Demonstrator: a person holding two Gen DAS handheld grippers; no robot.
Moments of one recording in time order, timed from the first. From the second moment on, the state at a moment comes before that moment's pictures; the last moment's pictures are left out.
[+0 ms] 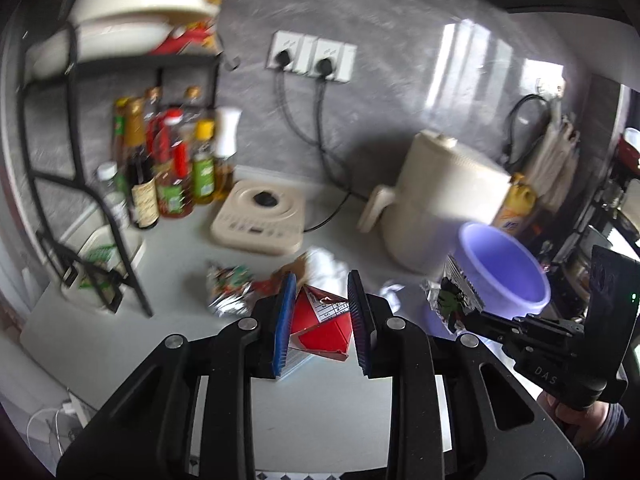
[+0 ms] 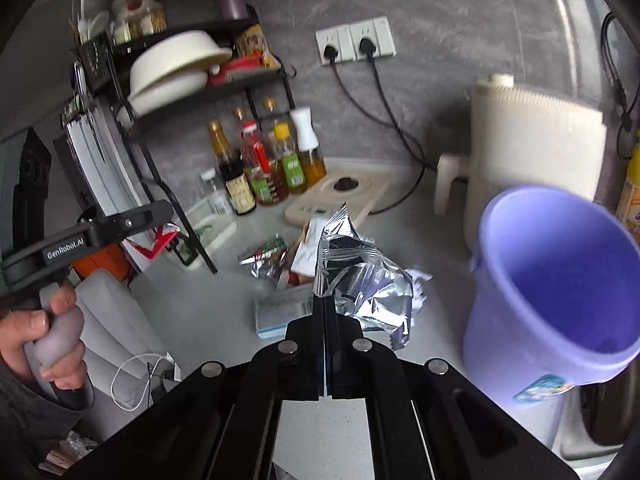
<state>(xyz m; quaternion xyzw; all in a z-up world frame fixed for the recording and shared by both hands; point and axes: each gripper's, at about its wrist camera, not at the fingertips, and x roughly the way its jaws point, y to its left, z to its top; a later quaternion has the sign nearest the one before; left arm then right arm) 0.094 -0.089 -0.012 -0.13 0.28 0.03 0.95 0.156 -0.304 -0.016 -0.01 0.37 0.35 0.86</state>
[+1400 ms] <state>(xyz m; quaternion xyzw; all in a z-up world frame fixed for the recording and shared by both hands) 0.238 -0.304 0.018 -0.09 0.25 -0.23 0.94 0.114 -0.551 0.035 0.08 0.31 0.06 0.95</state>
